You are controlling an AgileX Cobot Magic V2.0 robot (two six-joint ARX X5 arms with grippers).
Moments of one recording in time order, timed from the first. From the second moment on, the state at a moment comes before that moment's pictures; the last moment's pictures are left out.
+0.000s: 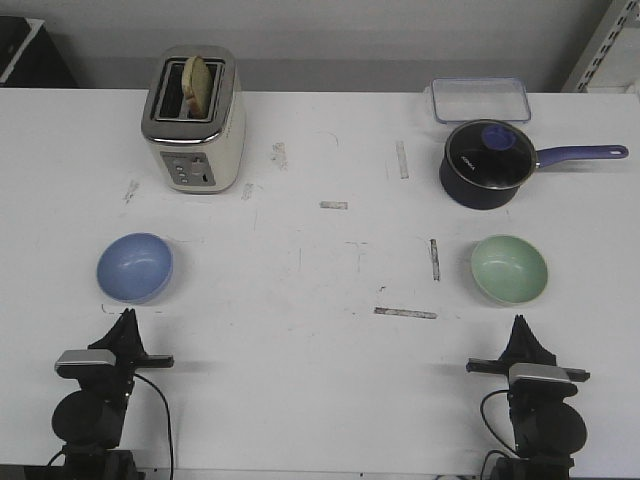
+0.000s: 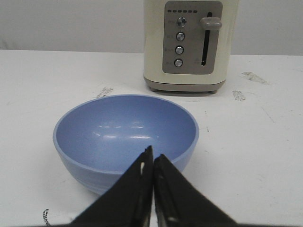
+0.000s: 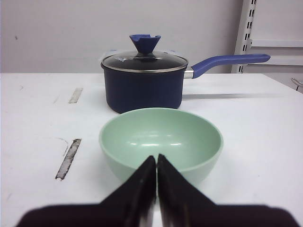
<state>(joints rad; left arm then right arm) 0.00 0.01 0.03 0.04 -0.05 -0.01 -0.08 0.00 0.01 -0.05 0.00 0.00</state>
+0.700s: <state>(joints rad) 0.00 0.01 0.03 0.04 -0.05 -0.01 -0.08 0.00 0.02 0.07 0.00 0.02</state>
